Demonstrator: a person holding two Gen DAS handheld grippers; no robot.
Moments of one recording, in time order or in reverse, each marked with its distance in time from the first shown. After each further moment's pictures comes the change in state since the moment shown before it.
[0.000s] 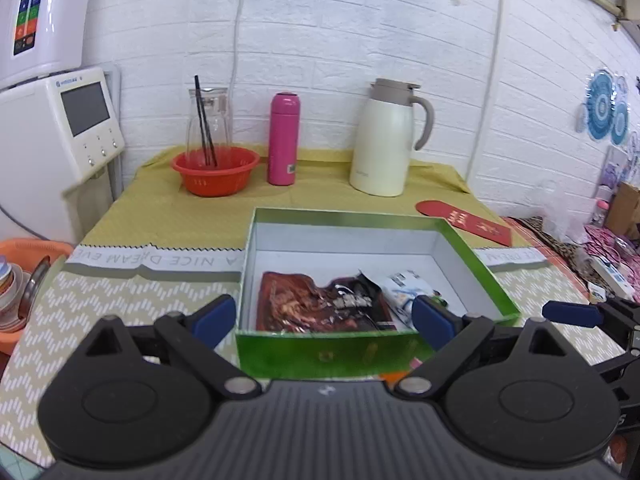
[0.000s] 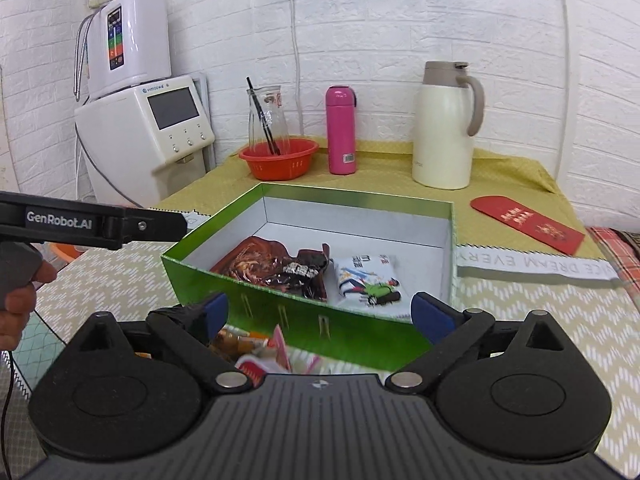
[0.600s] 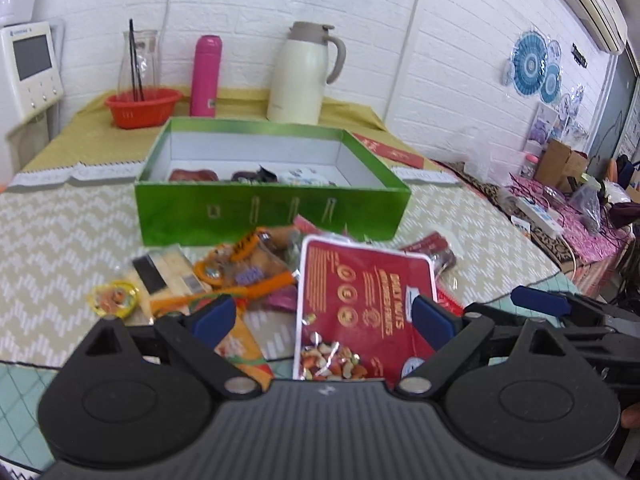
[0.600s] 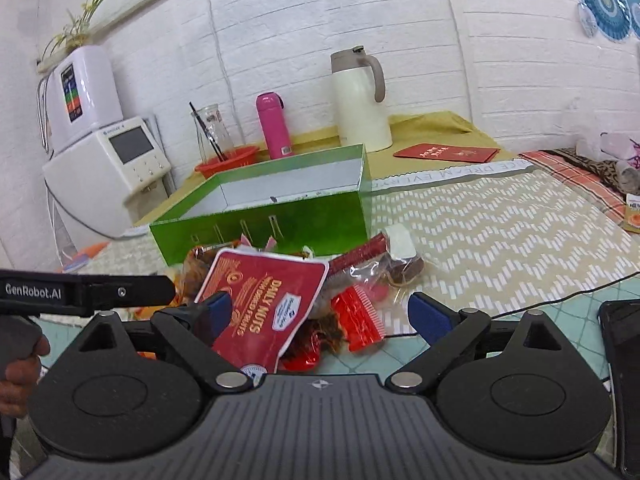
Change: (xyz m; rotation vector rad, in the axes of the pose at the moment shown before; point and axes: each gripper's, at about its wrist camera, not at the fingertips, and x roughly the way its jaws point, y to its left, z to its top) left arm -0.025 -0.044 -0.094 0.021 0.116 -0.209; right arm -0.074 -0.001 -0.096 0.211 -0.062 -0.106
